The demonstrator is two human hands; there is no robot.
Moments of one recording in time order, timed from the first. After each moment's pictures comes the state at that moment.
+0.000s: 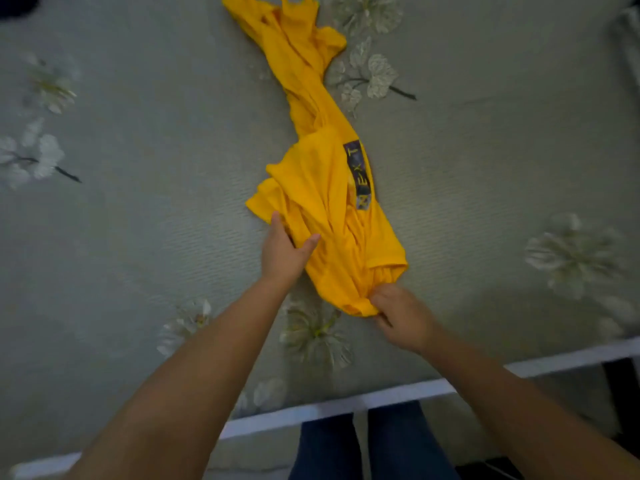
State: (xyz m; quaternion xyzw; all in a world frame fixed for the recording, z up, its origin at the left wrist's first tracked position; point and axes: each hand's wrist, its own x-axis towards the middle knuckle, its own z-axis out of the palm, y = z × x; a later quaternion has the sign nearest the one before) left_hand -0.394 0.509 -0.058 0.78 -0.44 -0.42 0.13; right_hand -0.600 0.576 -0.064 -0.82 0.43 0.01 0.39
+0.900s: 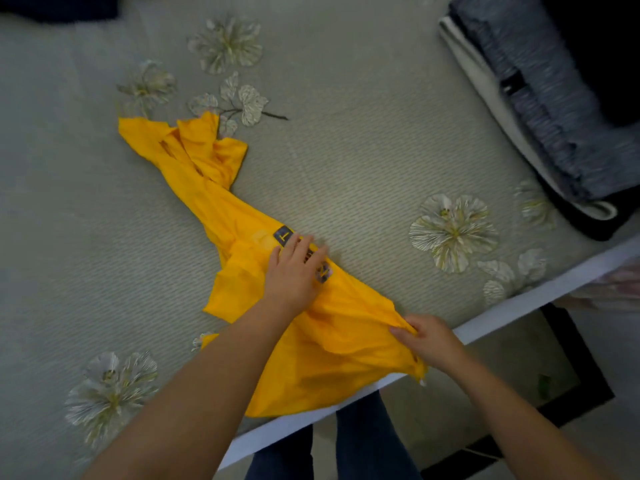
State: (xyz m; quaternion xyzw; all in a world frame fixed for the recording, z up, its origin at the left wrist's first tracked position) left_hand -0.548 0.532 -0.052 0.52 -0.81 -0.23 -0.15; right_hand -0.760 0.641 -0.035 -0.48 0.69 -0.04 0.54
